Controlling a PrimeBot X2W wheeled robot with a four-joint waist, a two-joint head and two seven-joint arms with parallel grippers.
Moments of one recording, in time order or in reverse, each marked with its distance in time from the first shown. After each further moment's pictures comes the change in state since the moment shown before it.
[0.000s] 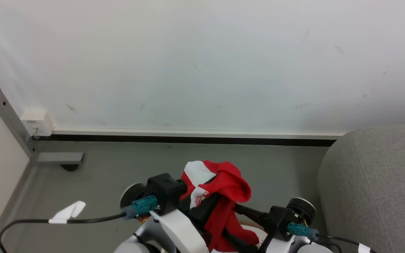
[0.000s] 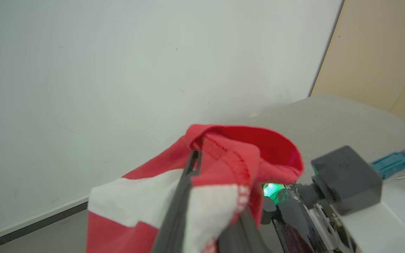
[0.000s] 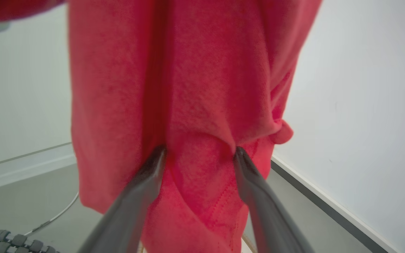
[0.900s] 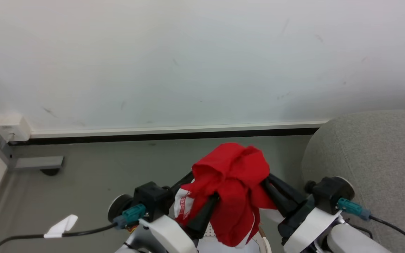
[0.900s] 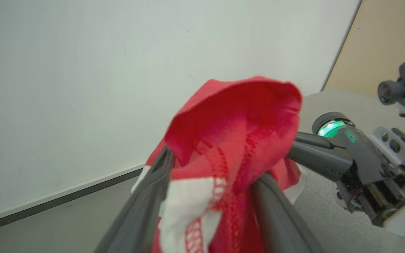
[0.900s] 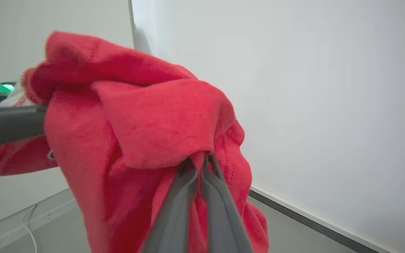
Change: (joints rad) left arm 0.037 0.019 0.016 0.078 0.009 0.046 -0.083; right arm 0.097 -0.034 -0.315 -0.120 -0.026 0.000 -0.006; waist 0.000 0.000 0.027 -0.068
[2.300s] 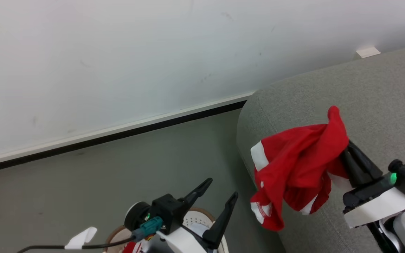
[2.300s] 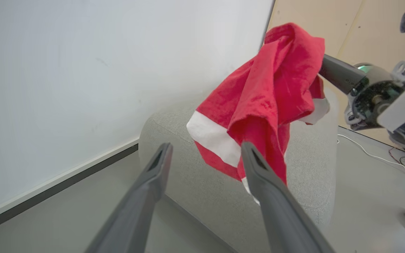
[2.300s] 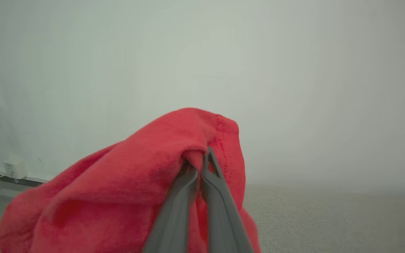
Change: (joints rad) left arm -0.001 -0.050 -0.075 0.090 0.028 -0.001 -0.111; right arm 0.122 -0.107 -0.397 -0.113 -0.111 0.000 -0.002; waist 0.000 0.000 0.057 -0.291
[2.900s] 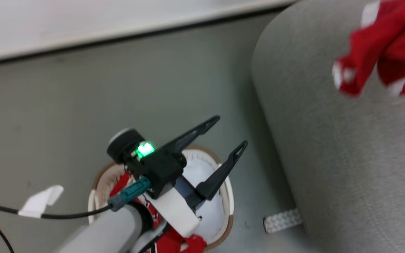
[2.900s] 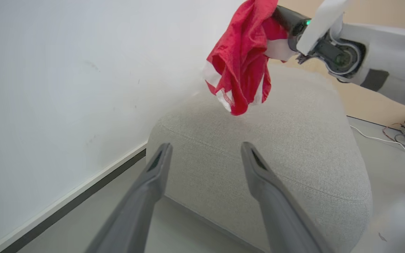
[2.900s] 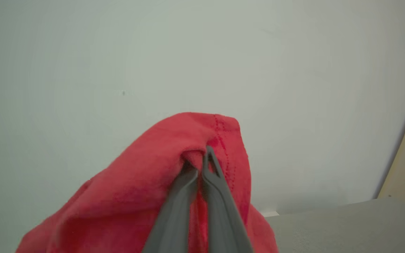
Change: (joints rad) left arm -0.243 0.125 0.015 -0.177 0.079 -0.113 0.057; right arm -0.336 0.211 -0.593 0.113 -0.360 0.000 0.010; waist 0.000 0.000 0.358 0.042
